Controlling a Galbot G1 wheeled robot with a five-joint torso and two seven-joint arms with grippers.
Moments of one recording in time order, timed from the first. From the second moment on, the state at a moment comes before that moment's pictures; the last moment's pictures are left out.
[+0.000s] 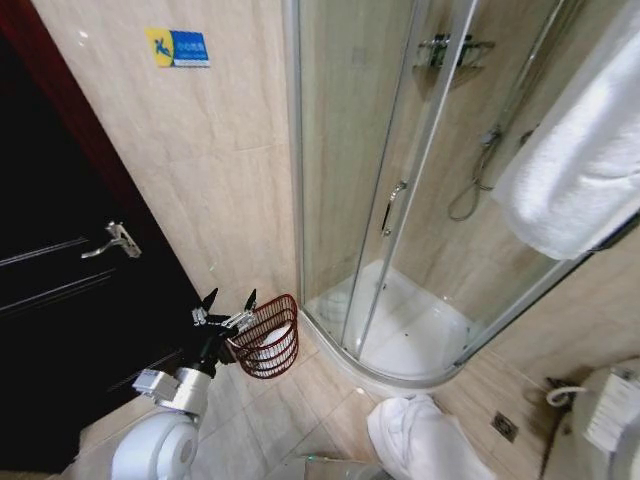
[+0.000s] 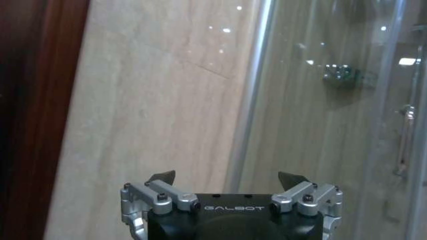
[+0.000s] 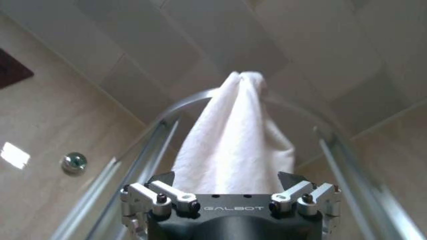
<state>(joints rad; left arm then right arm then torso) 1.75 -1.46 -0.71 -2.42 -0.39 0.09 0.16 -1.14 0.91 1.24 2.32 0.75 0.20 0.05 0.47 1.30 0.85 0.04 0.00</state>
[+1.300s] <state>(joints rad) 1.75 -1.46 -0.71 -2.42 -0.39 0.09 0.16 -0.38 0.48 0.85 1.92 0.83 -0.19 0.31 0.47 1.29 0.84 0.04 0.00</state>
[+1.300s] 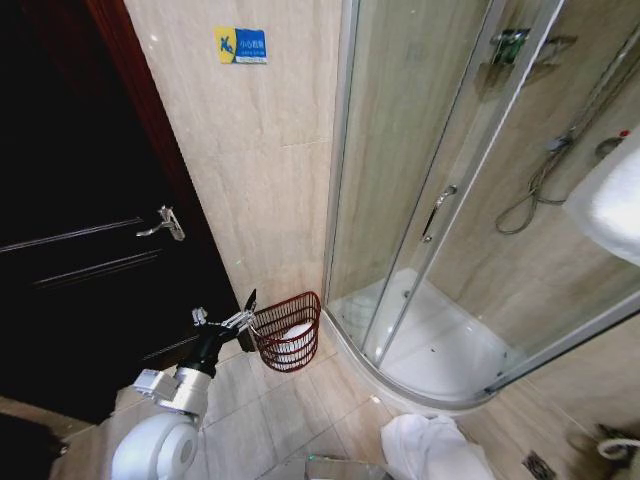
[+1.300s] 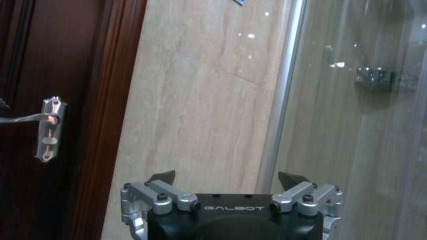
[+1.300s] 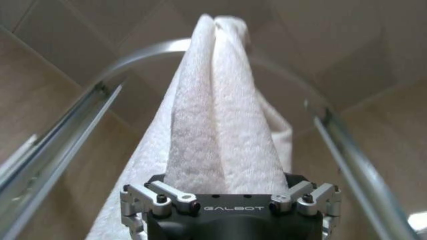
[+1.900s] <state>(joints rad) 1.75 -1.46 -0.71 -2.42 -0.39 0.09 0.16 -0.46 0.40 0.90 1.96 1.02 -0.22 0.26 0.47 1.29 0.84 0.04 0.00</state>
